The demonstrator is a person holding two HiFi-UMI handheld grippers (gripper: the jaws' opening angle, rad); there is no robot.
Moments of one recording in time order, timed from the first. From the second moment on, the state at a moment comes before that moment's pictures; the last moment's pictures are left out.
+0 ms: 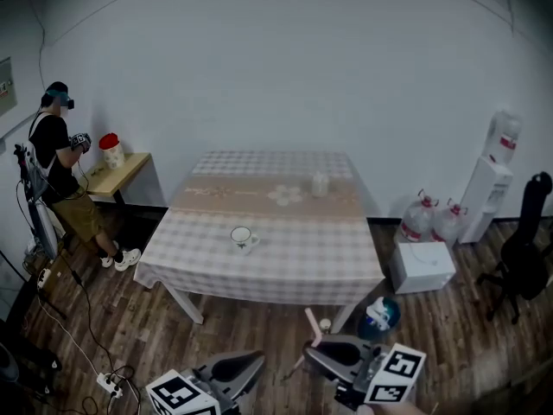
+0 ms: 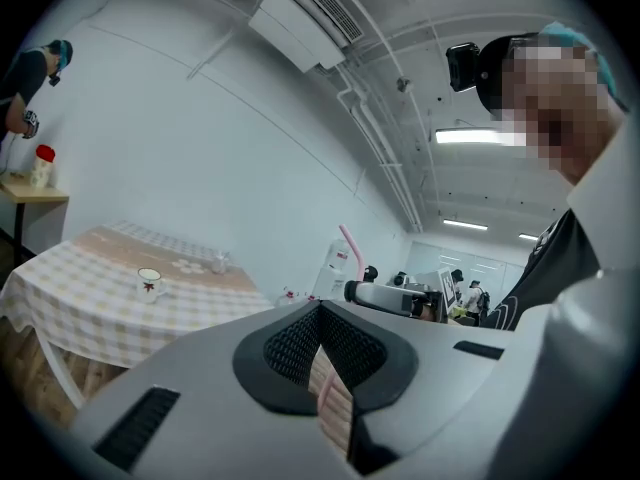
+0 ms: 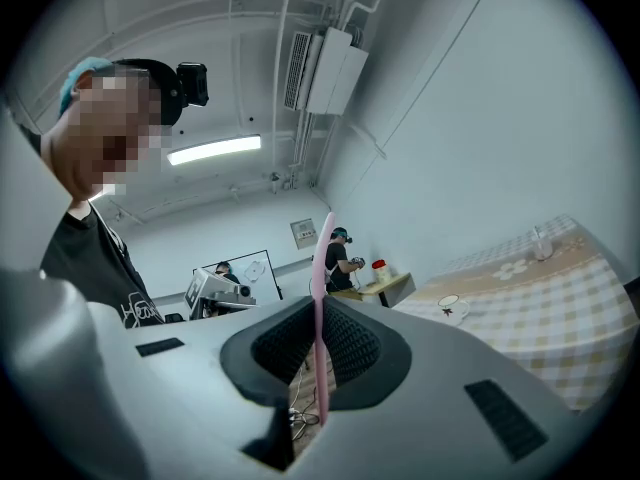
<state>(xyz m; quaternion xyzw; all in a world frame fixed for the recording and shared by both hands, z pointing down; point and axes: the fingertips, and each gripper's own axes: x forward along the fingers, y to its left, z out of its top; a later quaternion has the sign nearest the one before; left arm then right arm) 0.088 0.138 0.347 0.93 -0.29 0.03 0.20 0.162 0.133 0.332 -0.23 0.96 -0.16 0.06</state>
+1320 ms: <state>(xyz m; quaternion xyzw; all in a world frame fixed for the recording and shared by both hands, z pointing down) -0.025 -0.236 0.407 0.92 -0.28 0.04 0.27 0.074 -0.242 0.347 -0.31 0.93 -0.19 0.08</state>
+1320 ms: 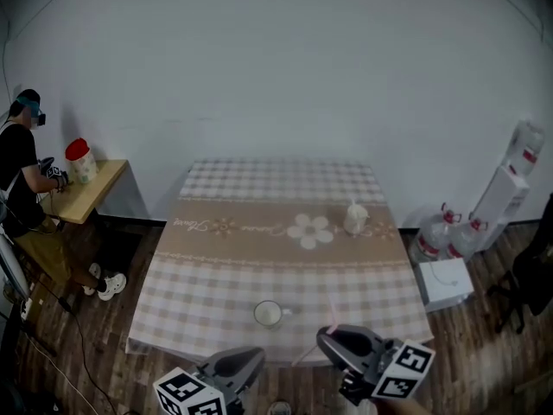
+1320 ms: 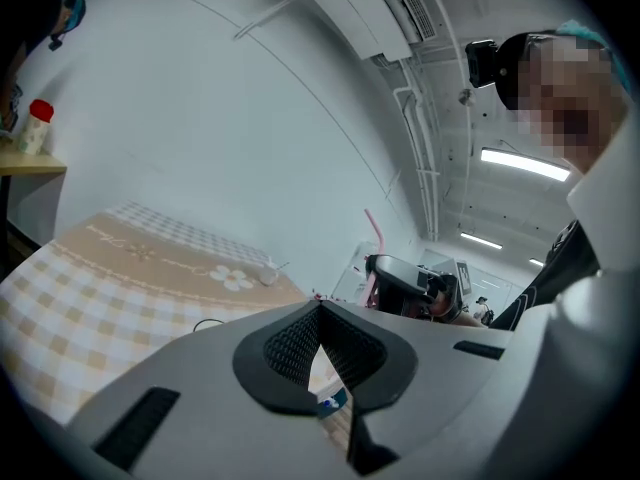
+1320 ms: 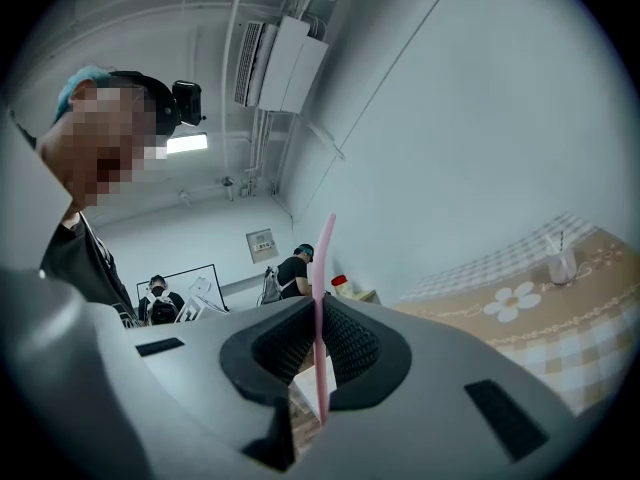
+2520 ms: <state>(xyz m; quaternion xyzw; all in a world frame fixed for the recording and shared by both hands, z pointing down) -0.074 -0.361 0.465 0.88 -0.35 0.03 0.32 0.024 -0.404 0.437 -0.29 0.94 -0.19 0.04</state>
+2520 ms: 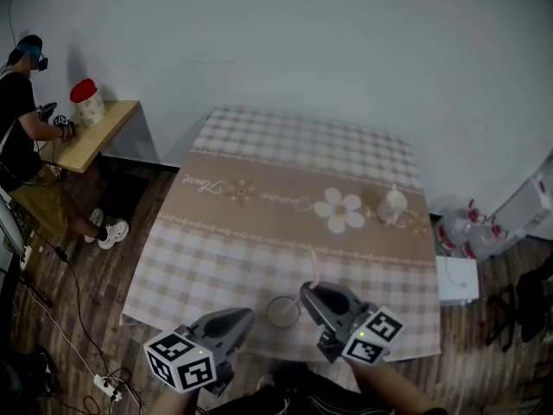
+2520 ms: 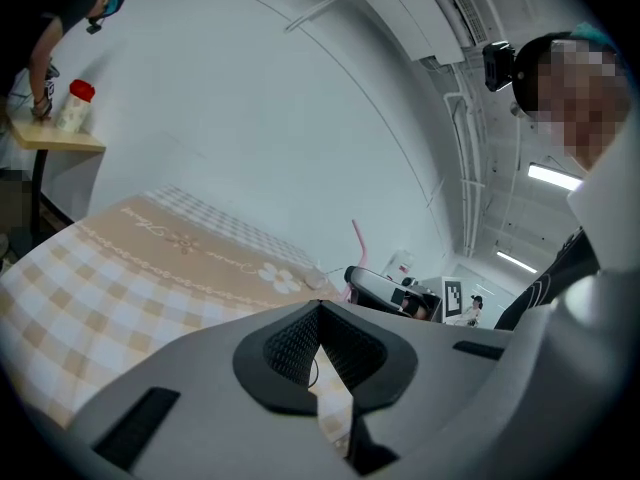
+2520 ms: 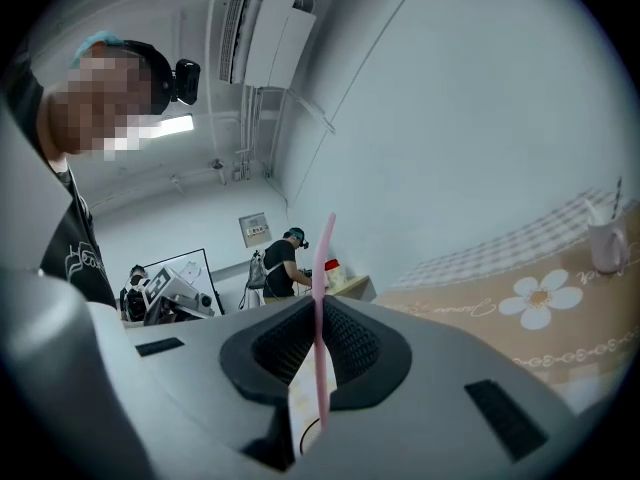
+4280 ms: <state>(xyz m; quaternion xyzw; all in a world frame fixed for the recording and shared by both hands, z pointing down) -0.086 -0.376 0.526 0.83 -0.39 0.04 0.39 0.009 -0.418 0.544 -0.25 0.93 -0.28 -0.02</state>
